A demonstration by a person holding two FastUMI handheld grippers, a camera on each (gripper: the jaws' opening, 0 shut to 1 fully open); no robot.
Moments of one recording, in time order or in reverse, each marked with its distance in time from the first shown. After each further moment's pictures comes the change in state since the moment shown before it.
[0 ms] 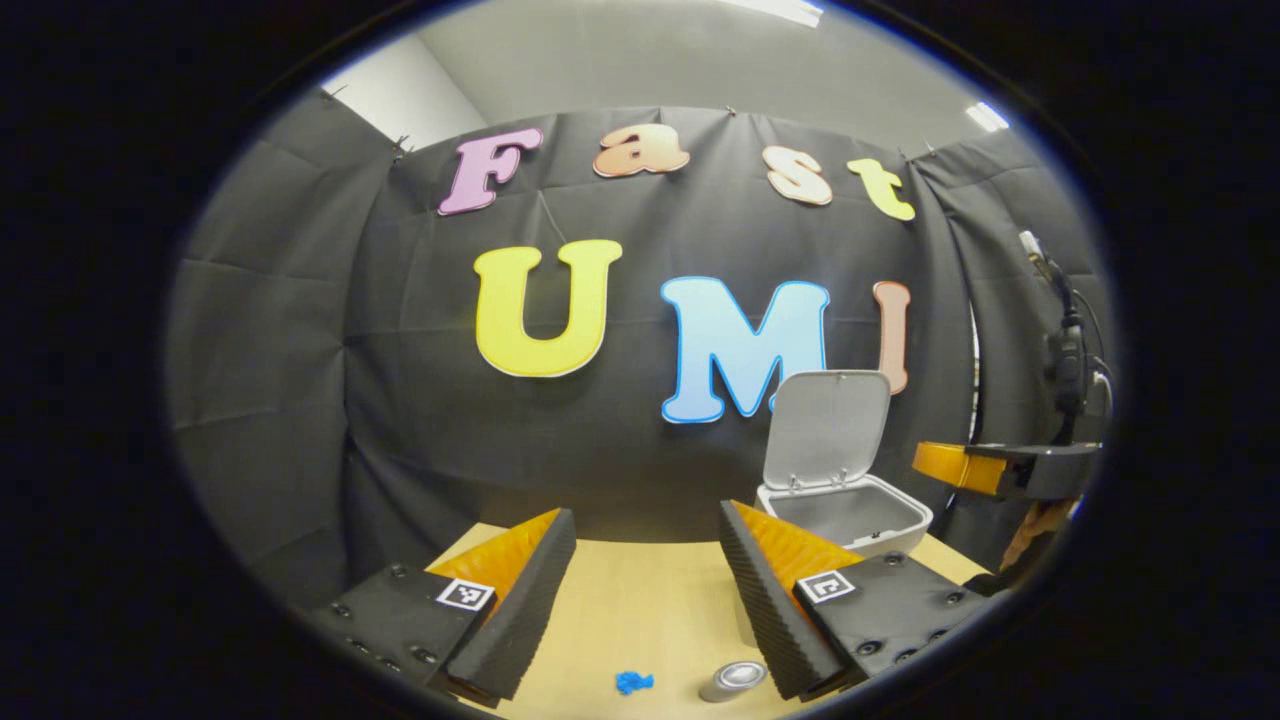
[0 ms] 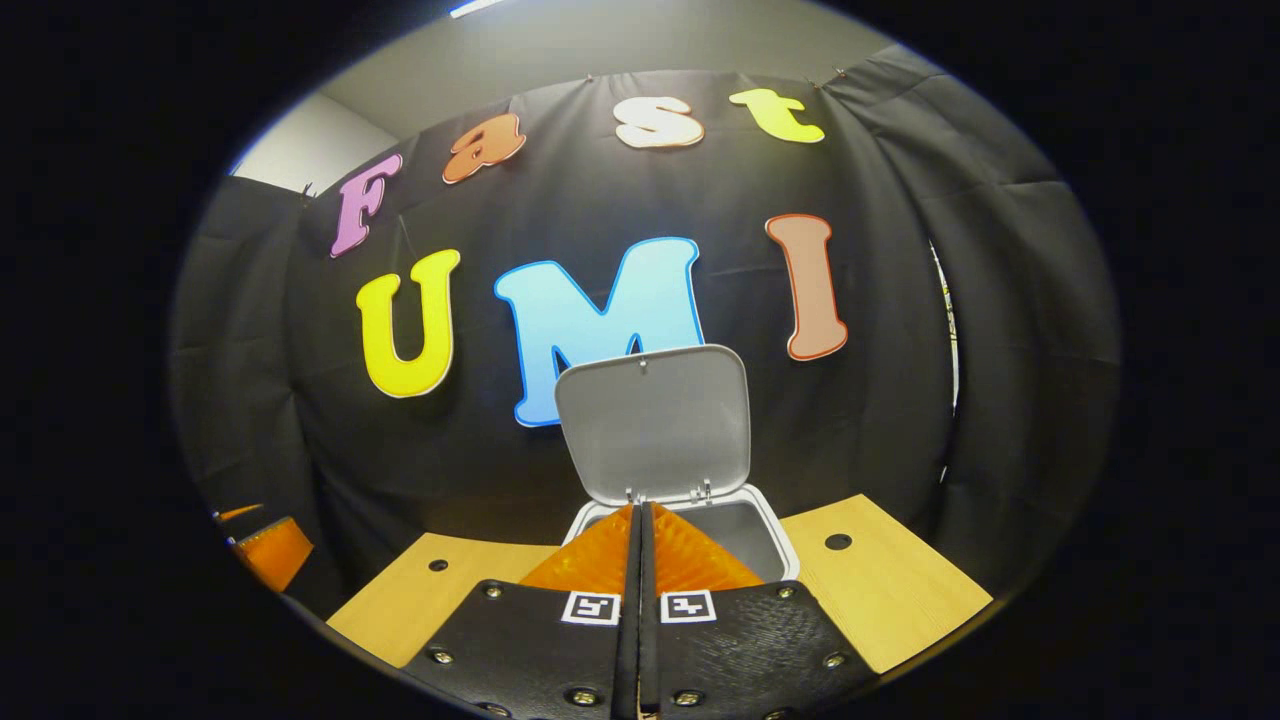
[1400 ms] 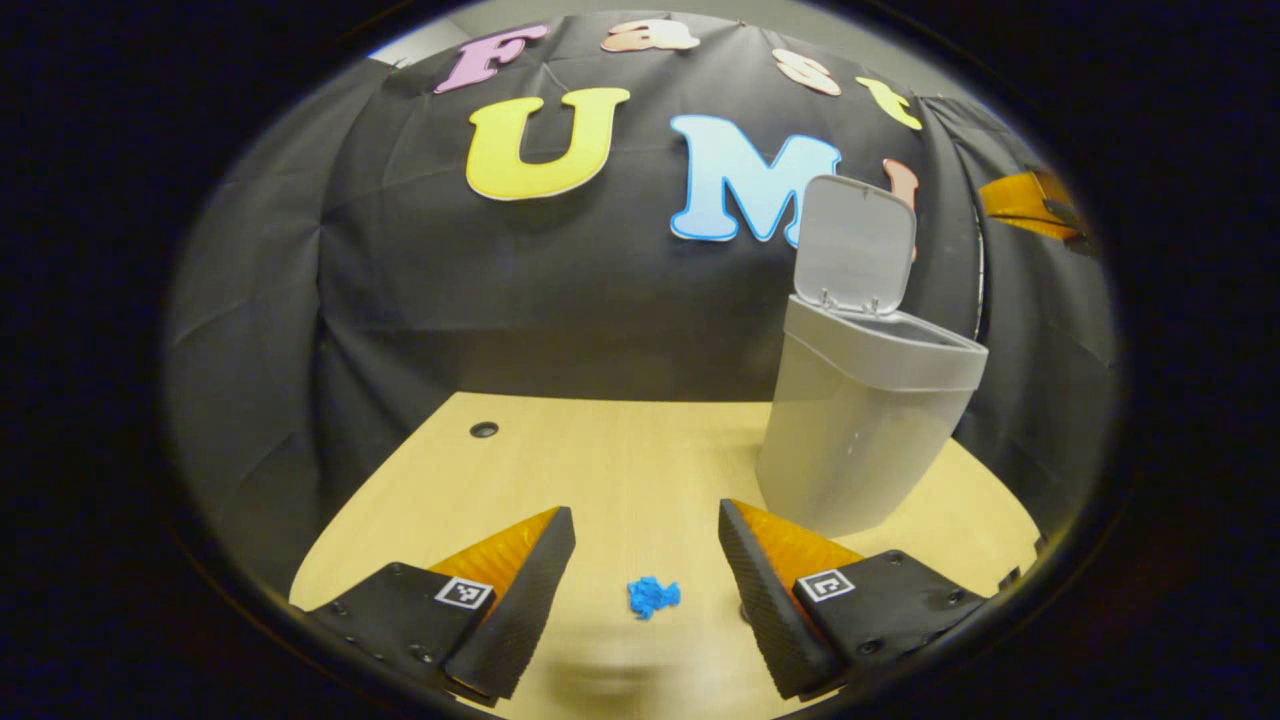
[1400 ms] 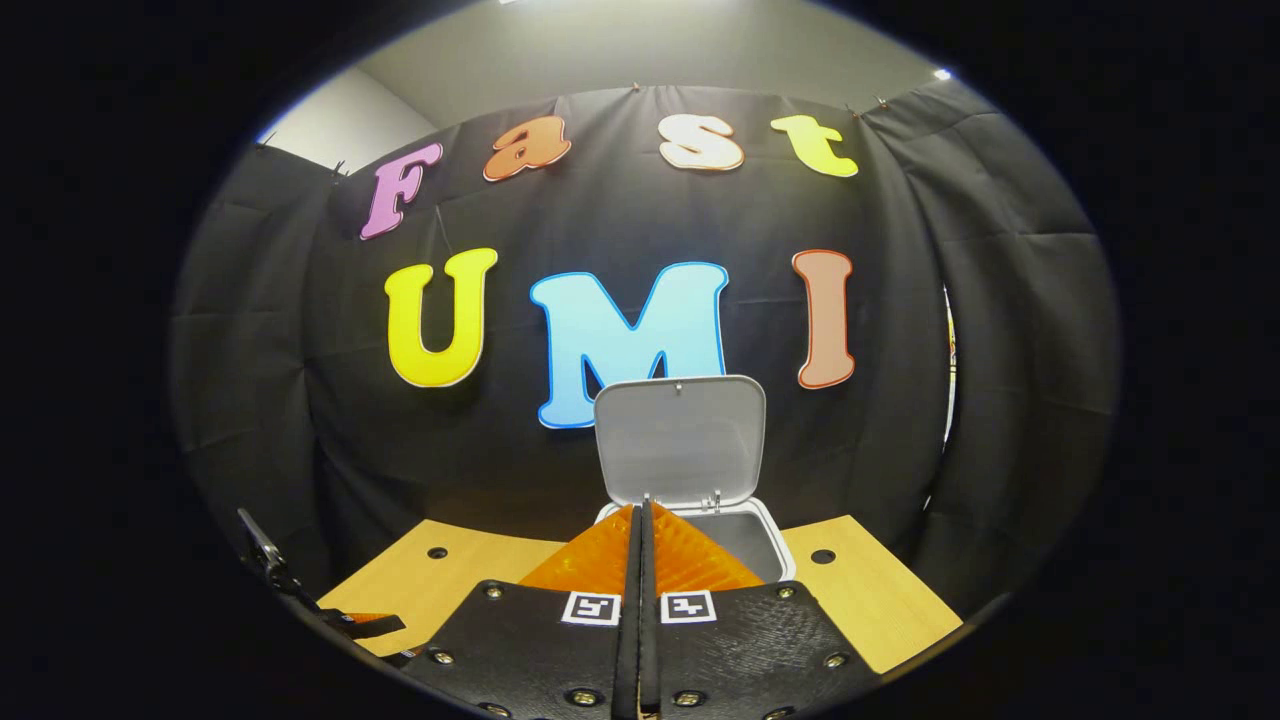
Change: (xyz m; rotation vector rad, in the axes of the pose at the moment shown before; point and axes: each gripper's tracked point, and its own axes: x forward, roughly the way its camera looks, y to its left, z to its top) left arm 0.008 0.046 -0.245 -0.008 0.386 -0.033; right arm -0.032 0.029 0.006 -0.123 0.023 -0.001
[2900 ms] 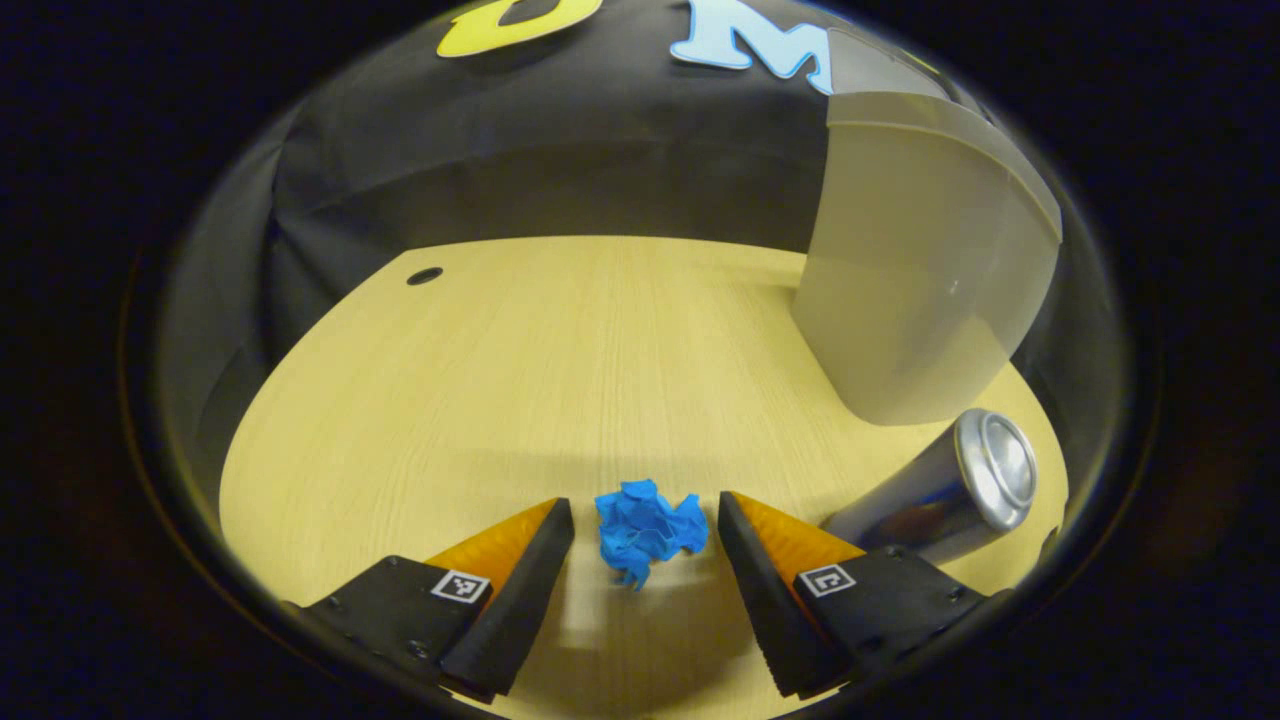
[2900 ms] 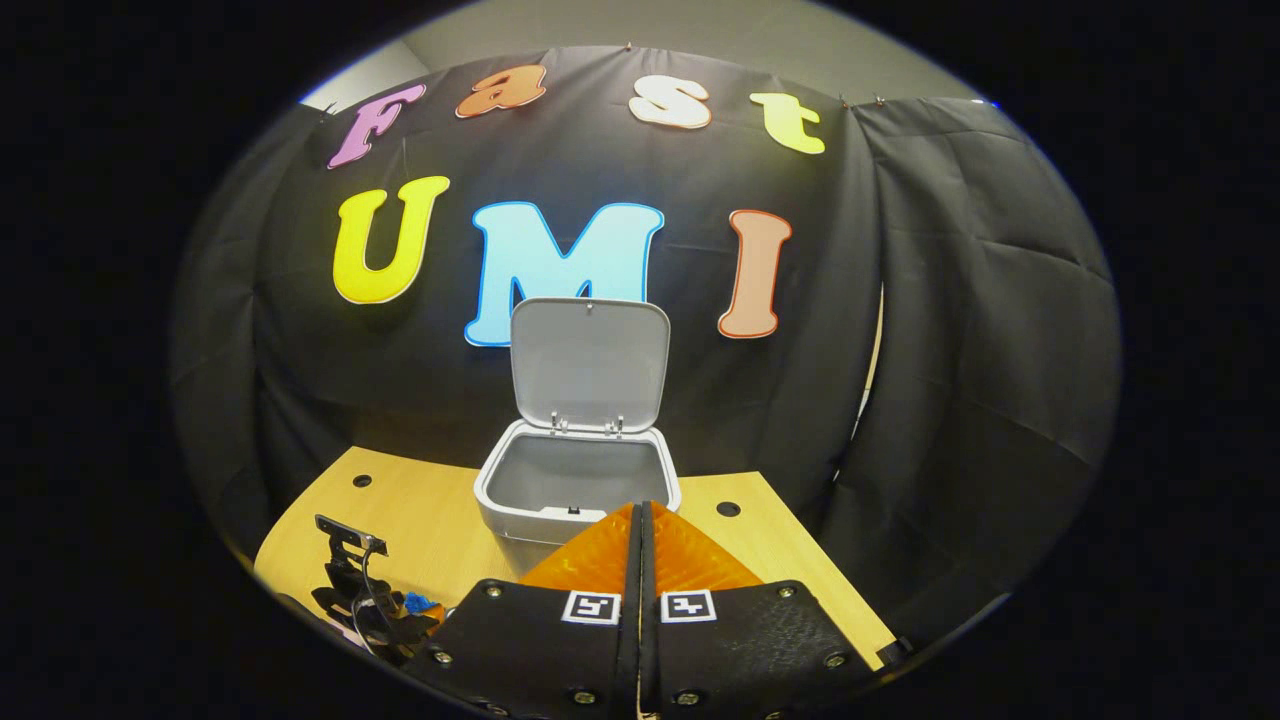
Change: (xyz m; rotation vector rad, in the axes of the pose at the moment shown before) left arm 0.119 -0.005 -0.153 -0.015 0.334 -0.035; right arm -0.052 -0.070 -0.044 -0.092 0.186 -0.198
